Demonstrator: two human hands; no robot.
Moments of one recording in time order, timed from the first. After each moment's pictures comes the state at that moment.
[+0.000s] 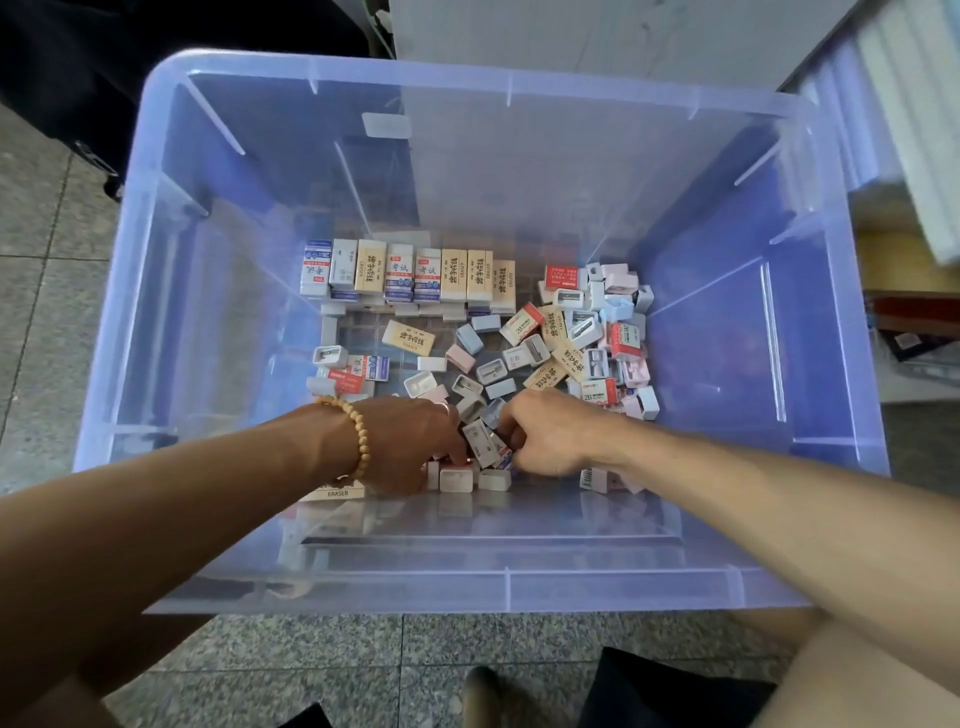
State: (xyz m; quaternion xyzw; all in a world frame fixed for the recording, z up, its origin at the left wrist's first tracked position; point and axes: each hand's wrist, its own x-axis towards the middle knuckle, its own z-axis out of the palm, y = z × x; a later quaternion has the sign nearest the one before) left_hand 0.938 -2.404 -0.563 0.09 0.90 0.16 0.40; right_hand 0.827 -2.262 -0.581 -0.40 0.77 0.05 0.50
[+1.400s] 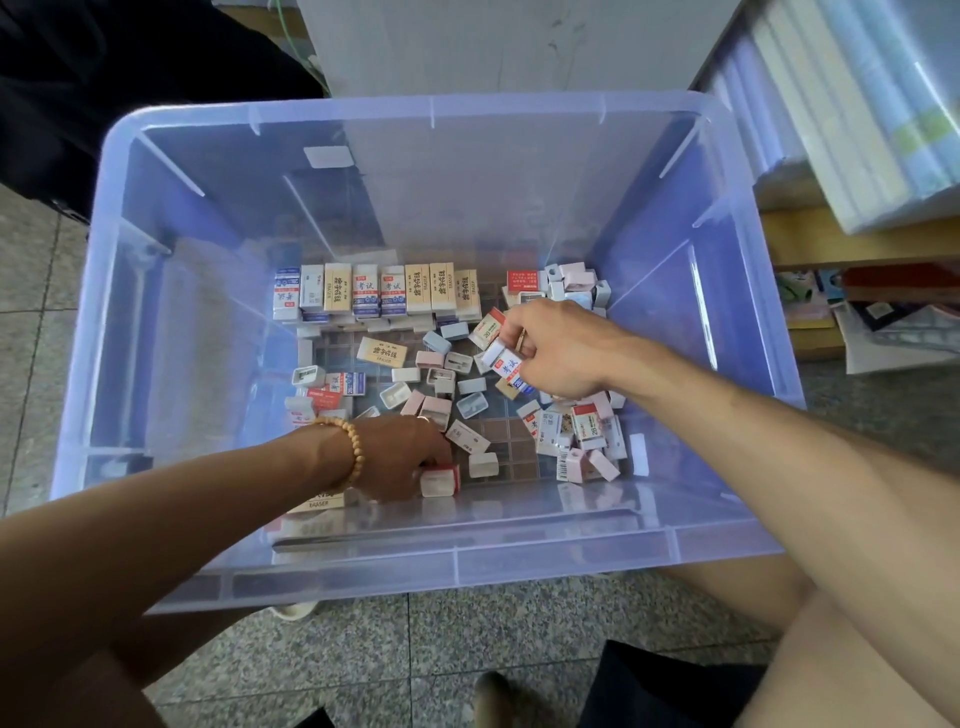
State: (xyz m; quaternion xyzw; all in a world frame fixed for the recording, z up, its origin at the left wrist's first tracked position) left_hand 0.931 -2.390 -0.572 0.06 0.87 0.20 0.45; right_hand 0.781 -2.260 -0.504 -0.35 0.83 -0.08 0.43
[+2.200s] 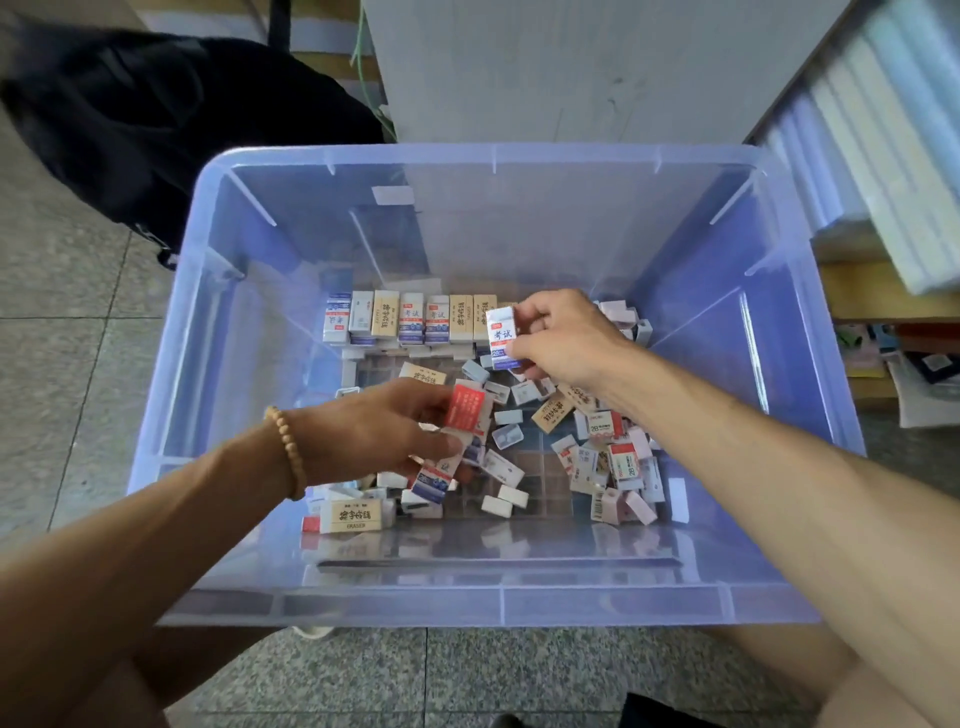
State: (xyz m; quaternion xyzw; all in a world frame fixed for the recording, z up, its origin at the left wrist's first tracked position) left_hand 0.939 -2.426 -0.517 -0.26 0.69 0.60 0.31; right_hand 0.776 -2.298 -0.526 -0.19 0.82 -0.34 0.42
